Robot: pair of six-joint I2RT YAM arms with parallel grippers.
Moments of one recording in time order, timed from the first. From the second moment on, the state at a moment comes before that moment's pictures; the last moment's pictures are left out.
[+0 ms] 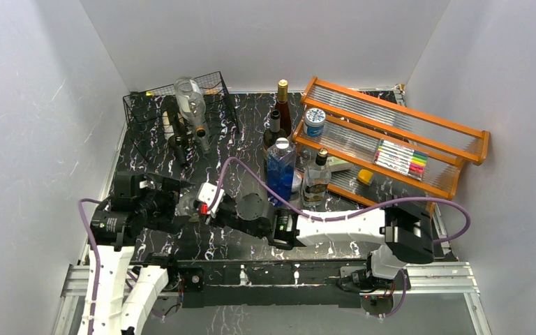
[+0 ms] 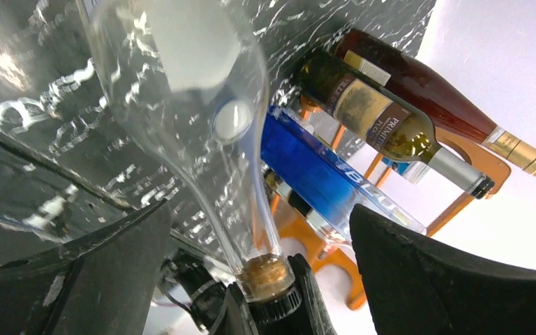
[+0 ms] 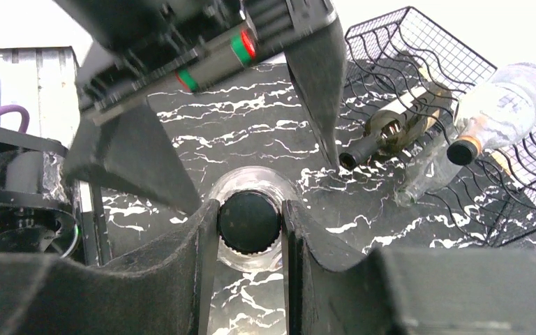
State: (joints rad) left arm -0.07 0.64 0.92 -1.19 0.24 -1.46; right arm 1.43 1.61 1.08 0.48 0.23 -0.22
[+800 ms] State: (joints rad) left arm -0.11 0.64 1.21 -0.93 -0.04 -0.46; right arm 1.43 1.03 0.90 -0.18 0.59 -0.05
